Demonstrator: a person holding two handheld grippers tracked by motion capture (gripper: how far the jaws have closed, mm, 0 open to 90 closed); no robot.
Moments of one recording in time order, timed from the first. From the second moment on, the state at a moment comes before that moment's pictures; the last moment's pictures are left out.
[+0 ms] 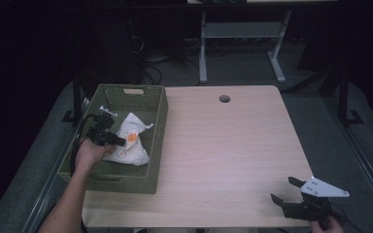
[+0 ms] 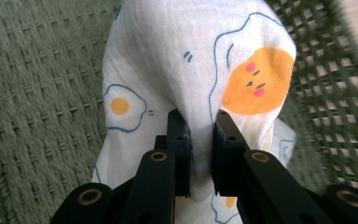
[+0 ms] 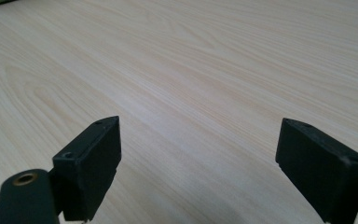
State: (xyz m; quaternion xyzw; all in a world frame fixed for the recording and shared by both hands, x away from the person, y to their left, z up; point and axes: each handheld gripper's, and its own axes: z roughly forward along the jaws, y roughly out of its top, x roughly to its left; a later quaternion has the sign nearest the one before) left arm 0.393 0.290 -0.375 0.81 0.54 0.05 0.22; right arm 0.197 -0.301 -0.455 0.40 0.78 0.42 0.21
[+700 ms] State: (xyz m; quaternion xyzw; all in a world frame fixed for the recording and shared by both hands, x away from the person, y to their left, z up) left arm 0.376 0.304 -0.352 0.79 0.51 0.01 0.34; right arm 0.200 -0.300 -0.458 0.40 0.78 0.43 0.21
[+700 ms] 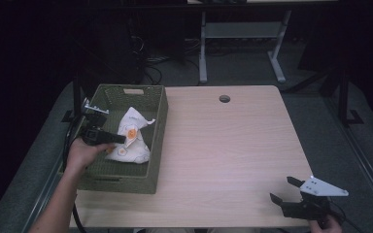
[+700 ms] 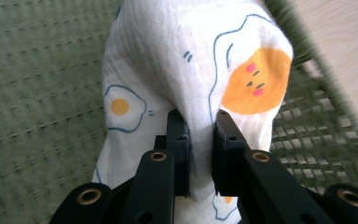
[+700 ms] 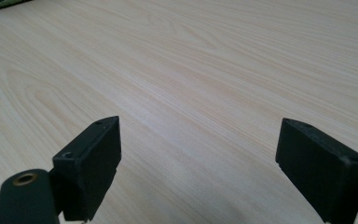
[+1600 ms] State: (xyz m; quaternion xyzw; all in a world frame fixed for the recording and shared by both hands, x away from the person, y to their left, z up) left arm 0.368 0.326 -0.342 0.76 0.49 -0.04 0.42; right arm 0.204 -0.297 -0.461 0.40 0.79 0.42 0.20
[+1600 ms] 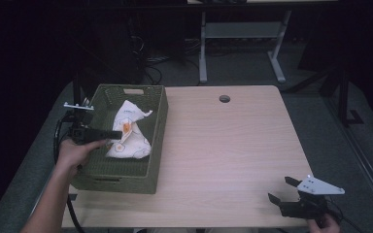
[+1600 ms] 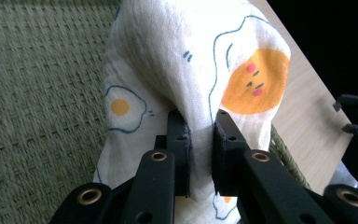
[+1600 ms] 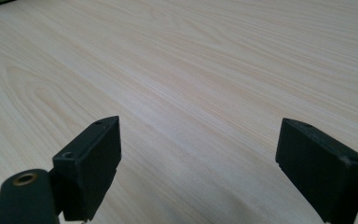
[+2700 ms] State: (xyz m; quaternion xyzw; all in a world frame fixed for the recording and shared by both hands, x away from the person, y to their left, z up) left arm 0.359 0.351 -0.320 0.72 0.48 -0.07 0.50; right arm 0.203 -0.295 -0.460 0.40 0.79 0.42 0.20
